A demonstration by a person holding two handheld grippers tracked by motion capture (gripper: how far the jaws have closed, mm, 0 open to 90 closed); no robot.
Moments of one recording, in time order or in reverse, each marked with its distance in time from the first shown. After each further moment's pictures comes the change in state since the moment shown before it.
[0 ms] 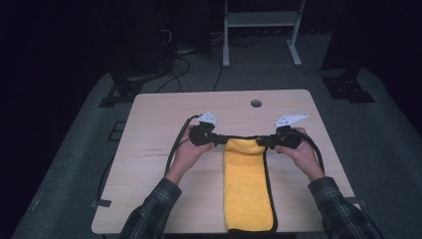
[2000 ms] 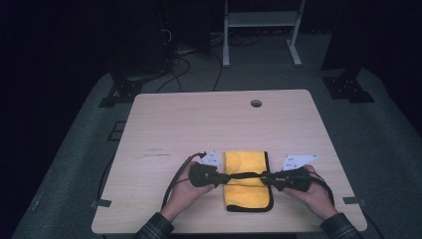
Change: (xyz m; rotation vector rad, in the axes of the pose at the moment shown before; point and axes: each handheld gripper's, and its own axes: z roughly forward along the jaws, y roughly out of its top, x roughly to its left) left arm -0.075 -0.066 -0.002 0.082 -0.067 0.064; right arm 0.080 -0.075 -0.029 0.018 0.073 -0.068
